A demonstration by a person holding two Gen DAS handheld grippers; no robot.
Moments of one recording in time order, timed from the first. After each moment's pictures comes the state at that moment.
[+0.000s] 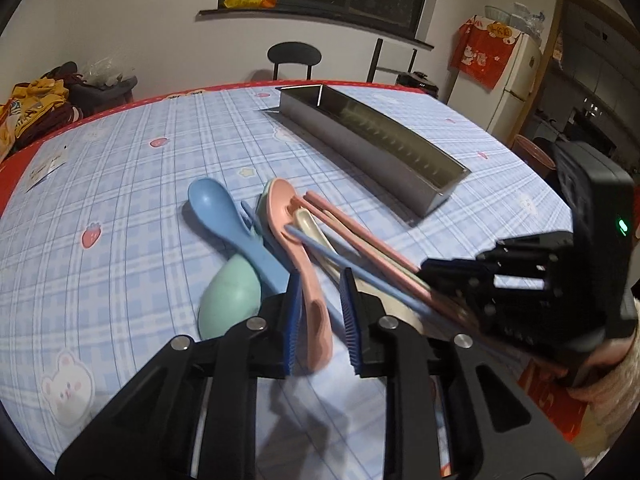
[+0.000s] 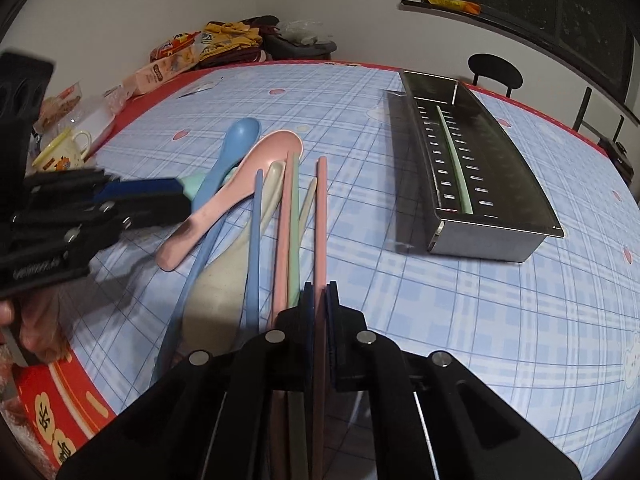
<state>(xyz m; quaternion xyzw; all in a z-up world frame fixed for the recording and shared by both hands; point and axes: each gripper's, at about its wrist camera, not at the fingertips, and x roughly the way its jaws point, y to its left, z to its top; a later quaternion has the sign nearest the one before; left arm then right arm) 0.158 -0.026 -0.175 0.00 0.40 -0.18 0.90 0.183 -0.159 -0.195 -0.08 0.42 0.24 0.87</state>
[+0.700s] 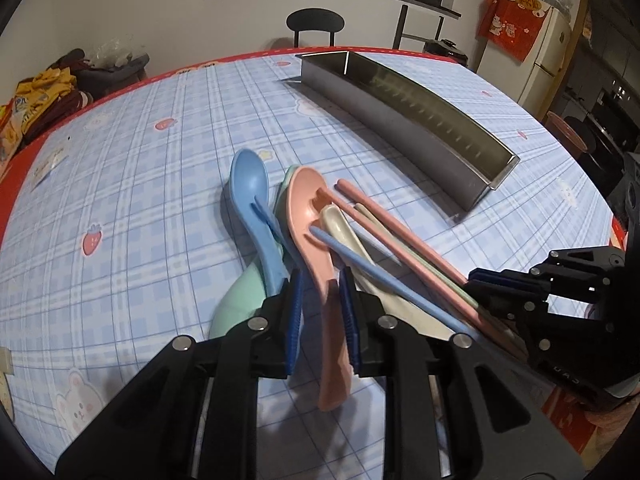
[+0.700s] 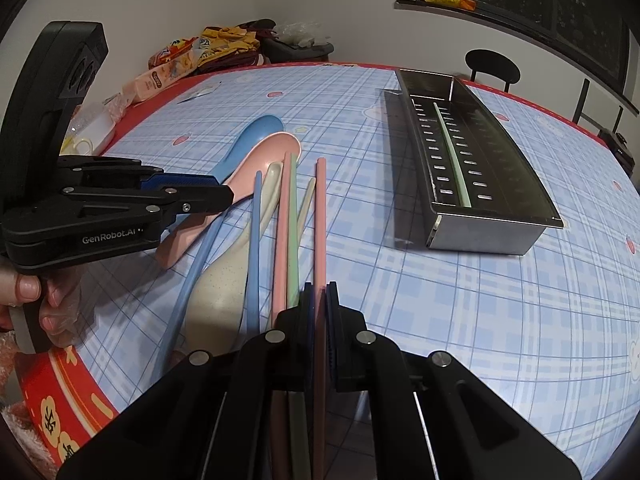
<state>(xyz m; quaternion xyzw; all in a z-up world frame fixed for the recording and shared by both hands) 0.190 -0.034 -0.187 0.03 0.45 -0.14 0.88 0.179 -0.163 -0.194 -0.07 0.42 0.24 0.87</state>
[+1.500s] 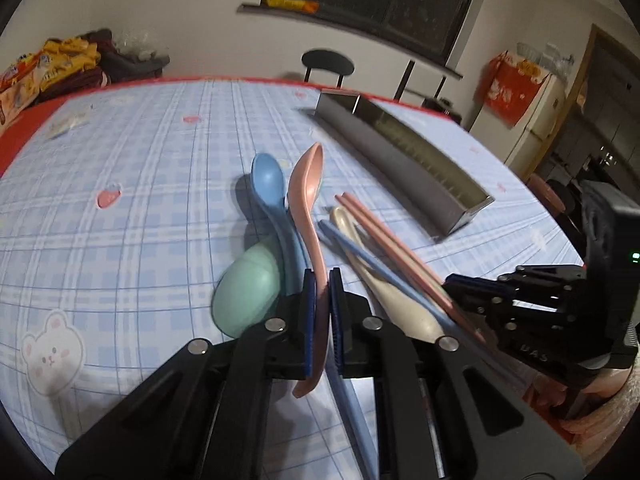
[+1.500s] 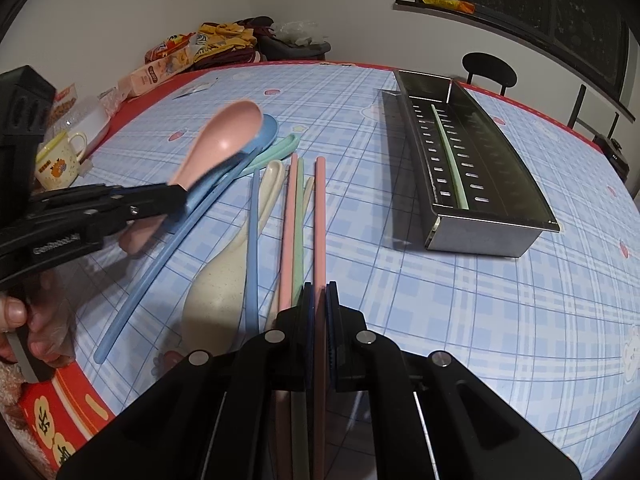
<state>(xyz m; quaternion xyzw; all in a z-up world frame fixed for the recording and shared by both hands) 0.144 0.001 -0.185 -0.07 0.38 -0.14 0.91 0.179 -0.158 -0.194 -0.09 0.41 0.23 0.88</state>
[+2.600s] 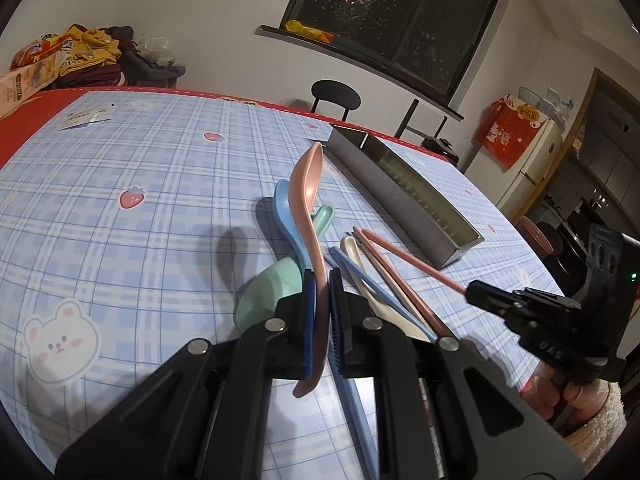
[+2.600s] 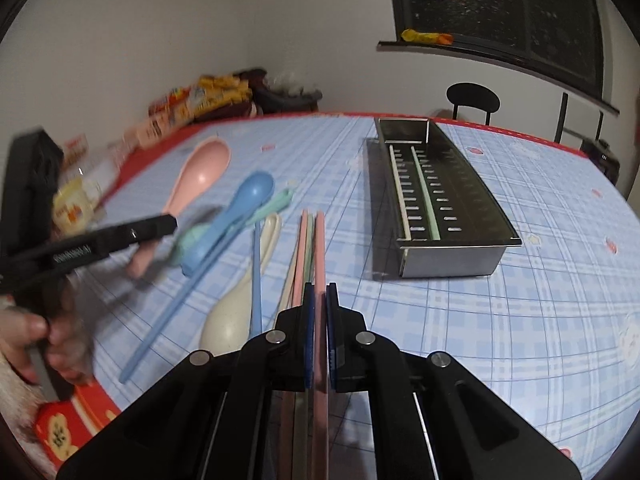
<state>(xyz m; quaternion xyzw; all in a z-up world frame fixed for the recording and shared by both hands) 0.132 0.027 -0.179 -0.14 0.34 -0.14 0.92 0.161 -0.192 -0.170 -0.01 0.33 0.24 0.91</state>
